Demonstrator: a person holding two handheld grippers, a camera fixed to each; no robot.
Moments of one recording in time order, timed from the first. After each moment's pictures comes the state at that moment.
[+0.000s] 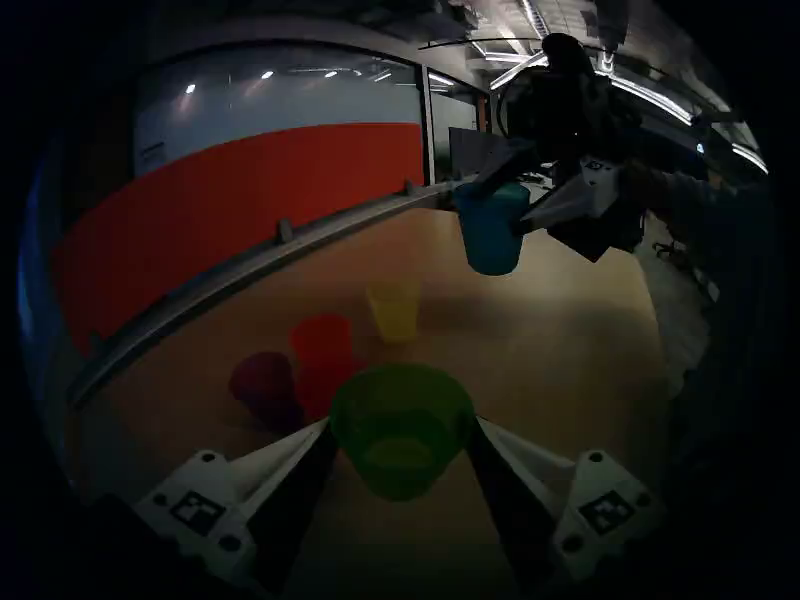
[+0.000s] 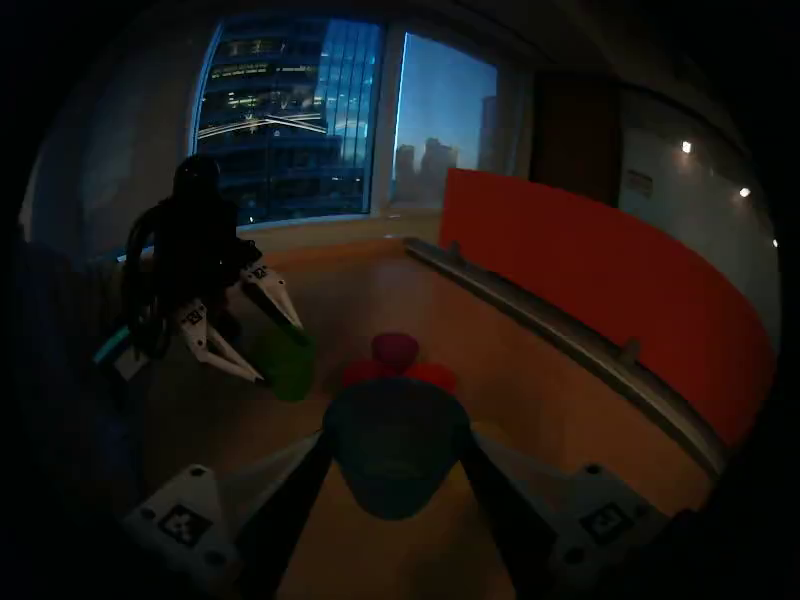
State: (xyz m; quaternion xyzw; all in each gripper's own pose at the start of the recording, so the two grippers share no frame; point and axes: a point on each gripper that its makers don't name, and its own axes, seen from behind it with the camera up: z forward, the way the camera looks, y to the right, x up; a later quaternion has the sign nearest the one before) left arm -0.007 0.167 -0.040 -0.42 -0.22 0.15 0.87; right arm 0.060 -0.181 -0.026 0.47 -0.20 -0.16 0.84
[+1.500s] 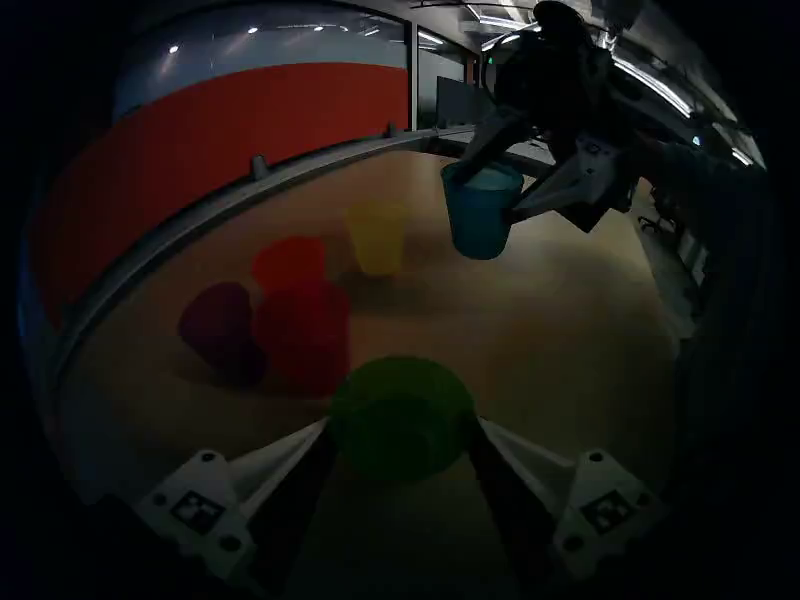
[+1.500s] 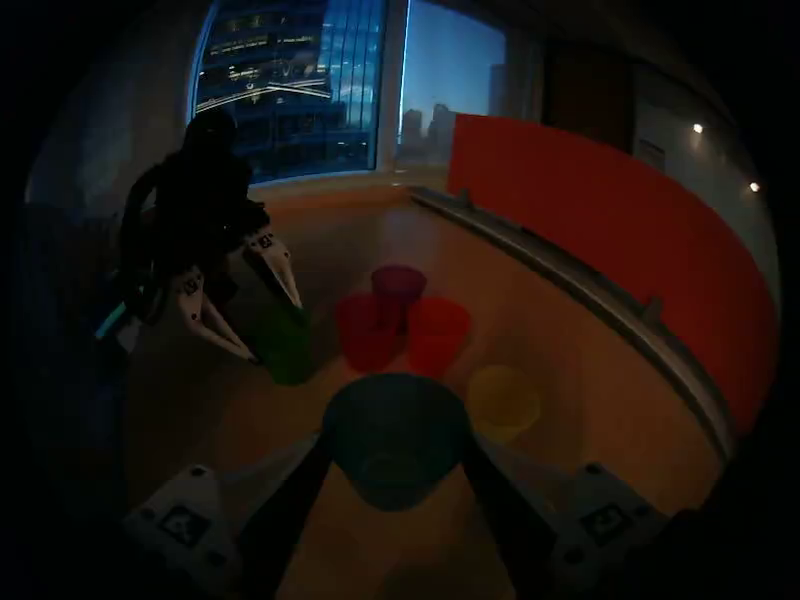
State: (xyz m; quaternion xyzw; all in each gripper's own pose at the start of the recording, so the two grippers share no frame) left arm -0.077 0.168 -0.039 -0.44 -0.30 0.16 0.83; right arm -0.019 -0.179 -0.018 0.47 -0.26 -0.18 0.82
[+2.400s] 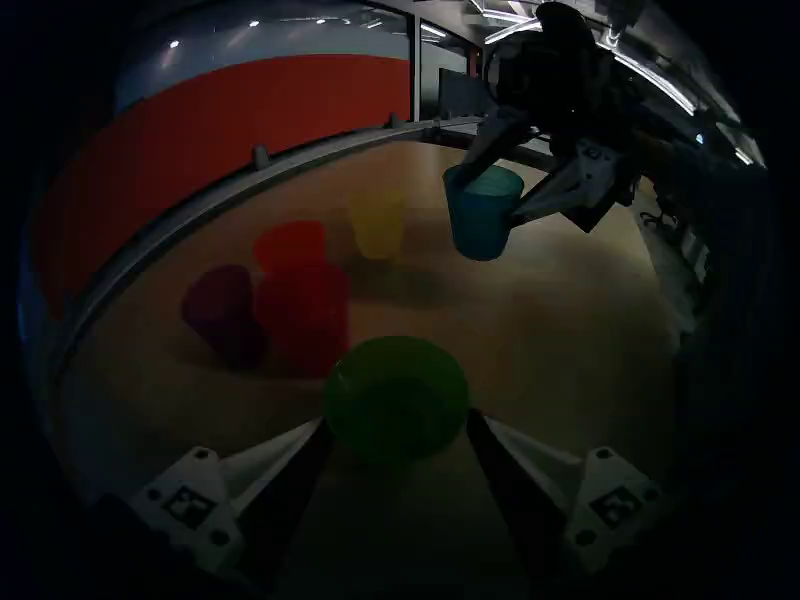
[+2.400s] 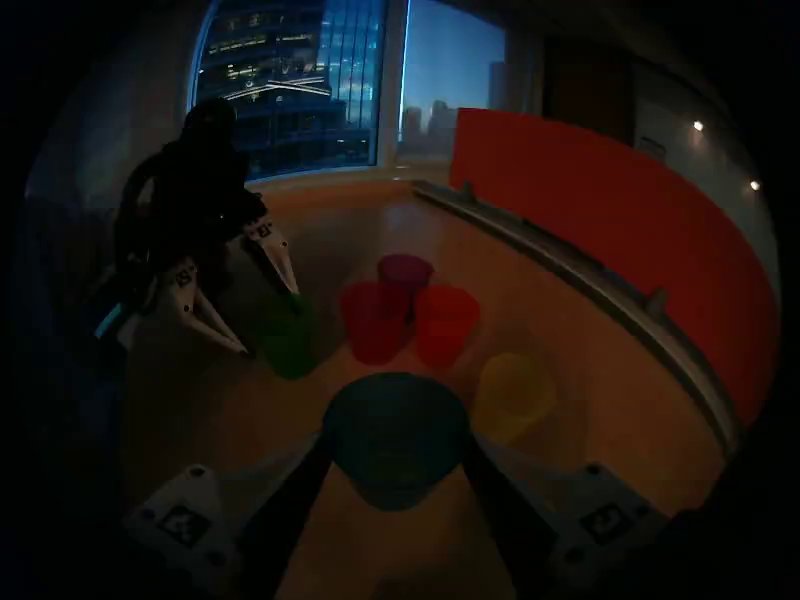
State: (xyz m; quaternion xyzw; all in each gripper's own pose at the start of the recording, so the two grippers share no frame) left arm -0.085 0.158 -0.047 -0.44 -0.31 0.17 0.83; right arm -0.037 -0.181 -0.025 0.47 -0.26 -0.18 0.82
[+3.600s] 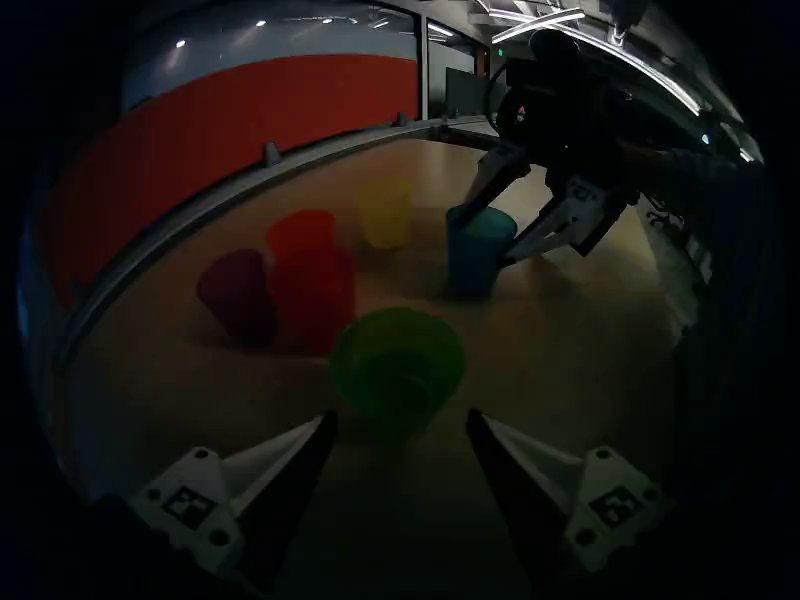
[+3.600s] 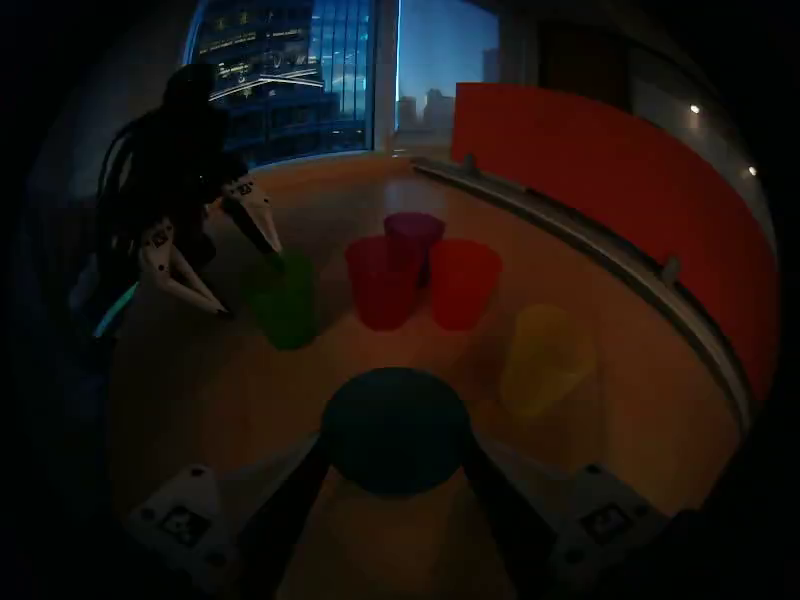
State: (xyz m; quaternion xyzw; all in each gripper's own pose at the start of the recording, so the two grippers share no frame) left arm -0.086 0.138 -0.060 -0.42 -0.31 0.17 0.83; right arm -0.090 -0.189 -0.037 0.46 -0.29 -0.18 0.82
